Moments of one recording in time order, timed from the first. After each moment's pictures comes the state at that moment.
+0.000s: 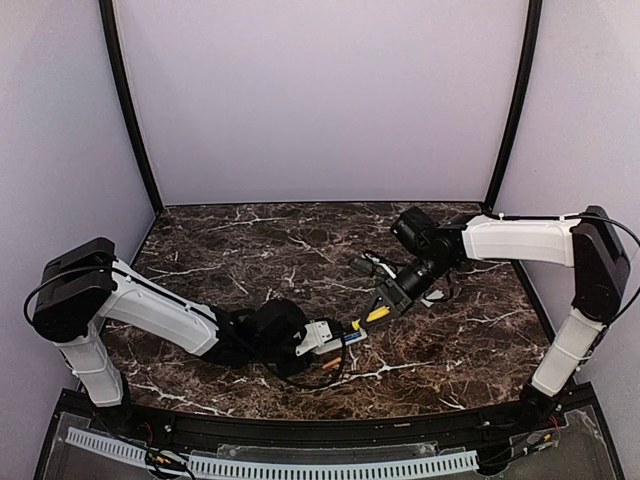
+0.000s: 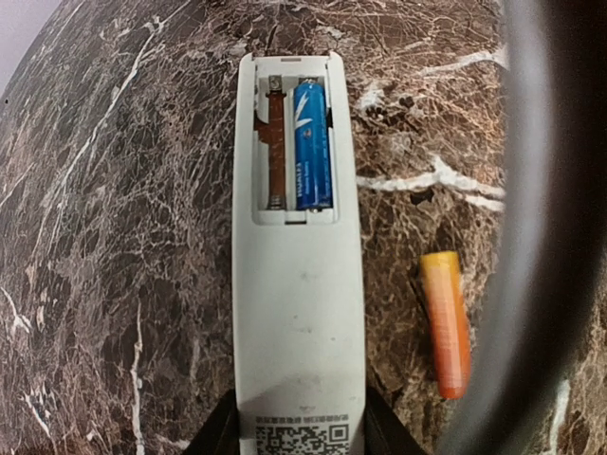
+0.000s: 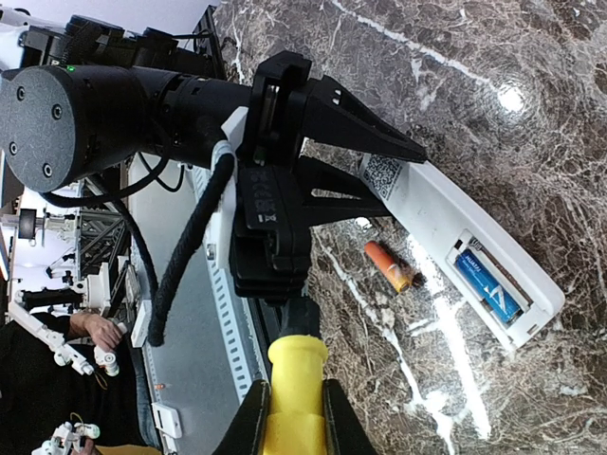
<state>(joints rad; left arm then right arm) -1.13 1.76 0.80 0.11 -0.20 0.25 0.70 1.69 1.17 -0.71 -0.95 -0.04</state>
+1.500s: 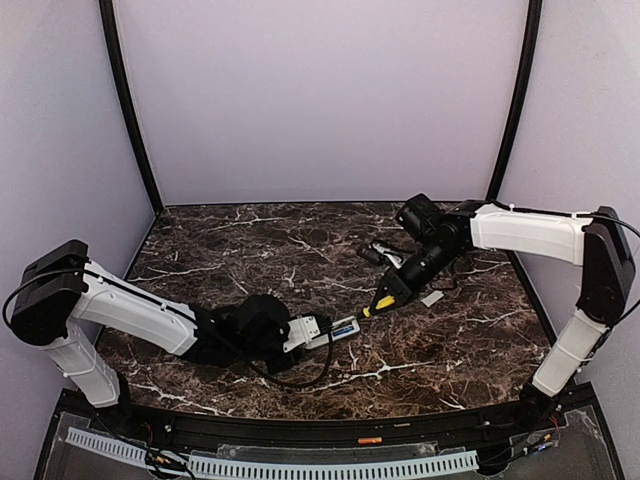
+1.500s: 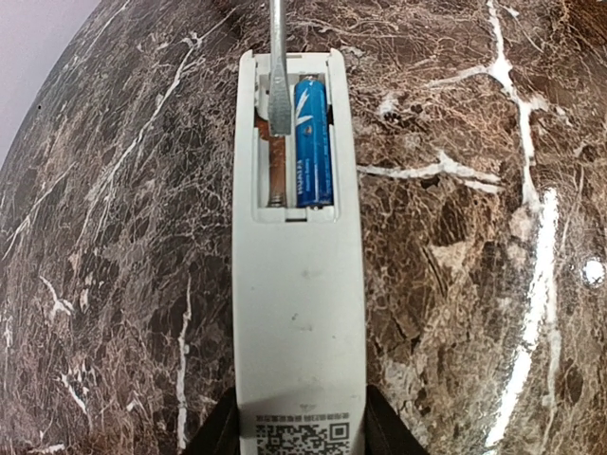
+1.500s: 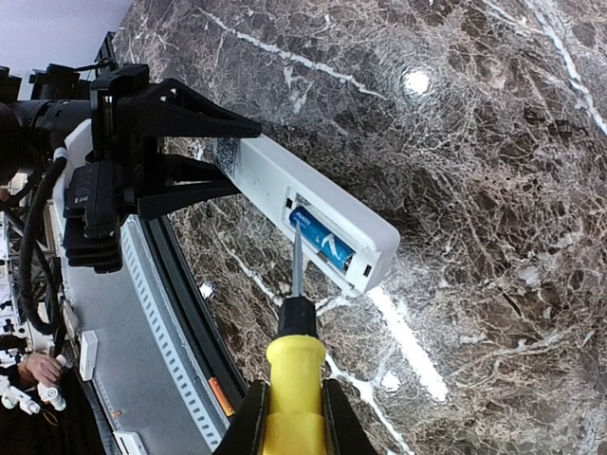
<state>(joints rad) -1.13 1.63 0.72 0.13 -0.21 0.27 0.67 1.66 1.23 -0.81 -0.69 -0.01</state>
